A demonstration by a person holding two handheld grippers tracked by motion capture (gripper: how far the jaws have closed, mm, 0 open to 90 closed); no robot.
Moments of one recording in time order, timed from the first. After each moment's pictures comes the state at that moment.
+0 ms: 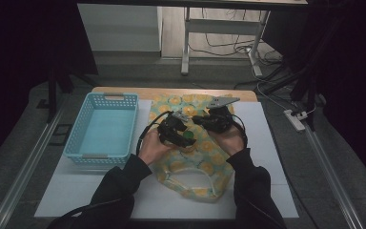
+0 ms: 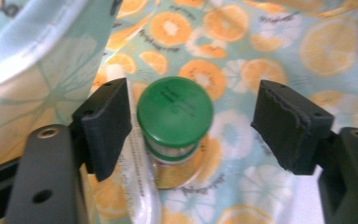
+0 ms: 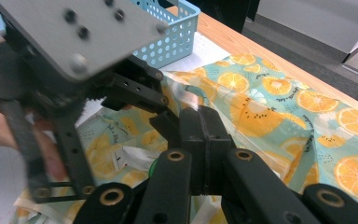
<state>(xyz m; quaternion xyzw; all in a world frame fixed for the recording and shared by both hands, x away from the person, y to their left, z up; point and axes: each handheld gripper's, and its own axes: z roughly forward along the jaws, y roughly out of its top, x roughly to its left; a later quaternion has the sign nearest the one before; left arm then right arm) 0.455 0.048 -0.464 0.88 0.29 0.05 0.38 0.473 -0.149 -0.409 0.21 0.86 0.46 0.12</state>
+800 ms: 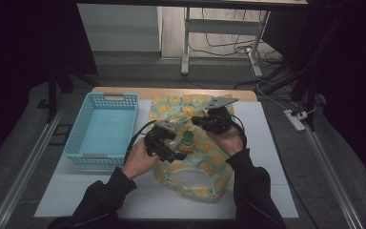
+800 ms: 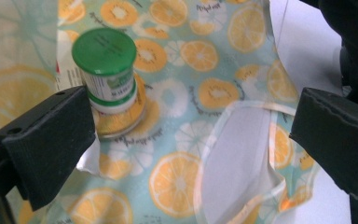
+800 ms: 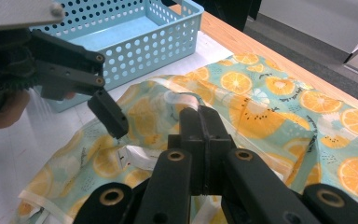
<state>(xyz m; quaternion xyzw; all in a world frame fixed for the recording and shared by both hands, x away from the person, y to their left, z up) 0.407 0.079 -0.465 0.87 0.26 0.00 0.42 0.471 -0.146 -0.409 0.21 0.86 0.45 0.12</state>
